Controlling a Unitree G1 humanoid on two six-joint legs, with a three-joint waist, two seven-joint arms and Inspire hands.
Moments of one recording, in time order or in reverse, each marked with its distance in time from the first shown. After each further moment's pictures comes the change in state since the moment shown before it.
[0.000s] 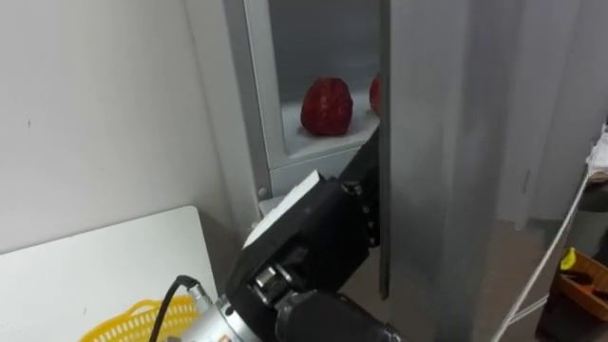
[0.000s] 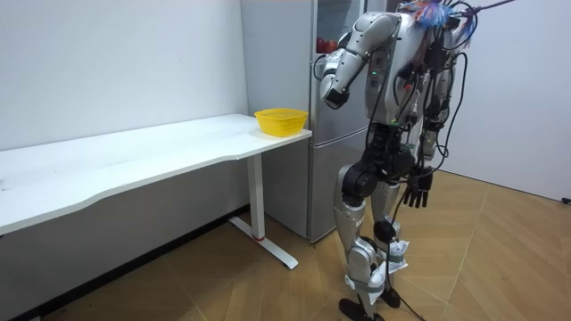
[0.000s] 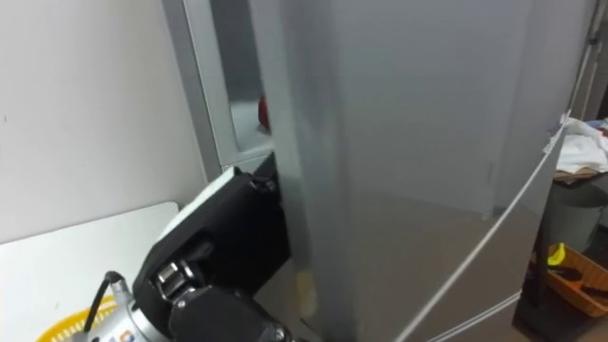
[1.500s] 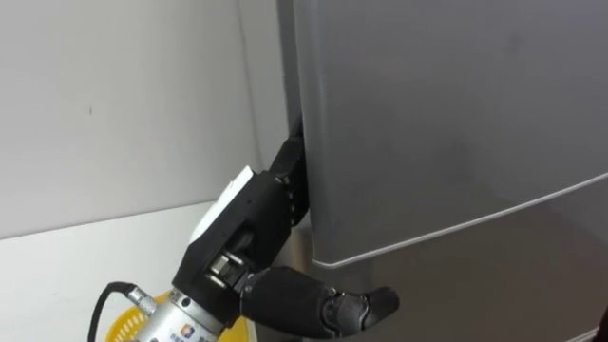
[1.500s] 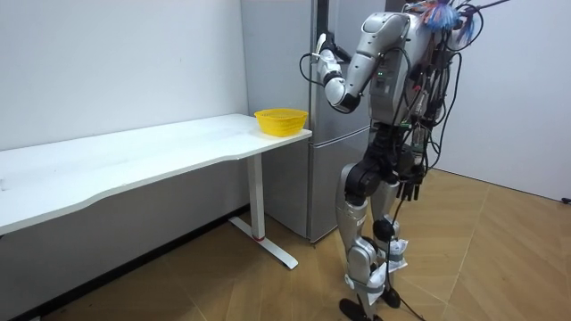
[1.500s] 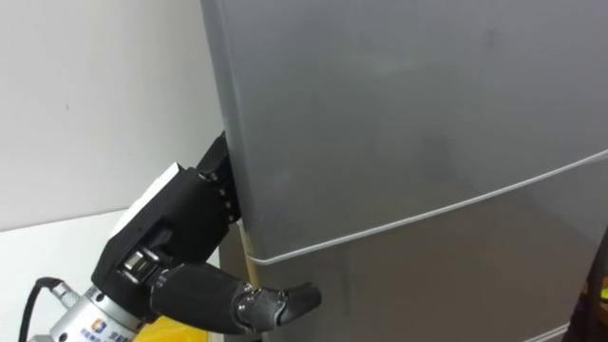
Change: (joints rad) left arm 0.088 -0.026 0.152 0.008 0.252 0.012 0.112; right arm 0.013 0.028 0.004 -0.014 -0.010 -0.005 -0.066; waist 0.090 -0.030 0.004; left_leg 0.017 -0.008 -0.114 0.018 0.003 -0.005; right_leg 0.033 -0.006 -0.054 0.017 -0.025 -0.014
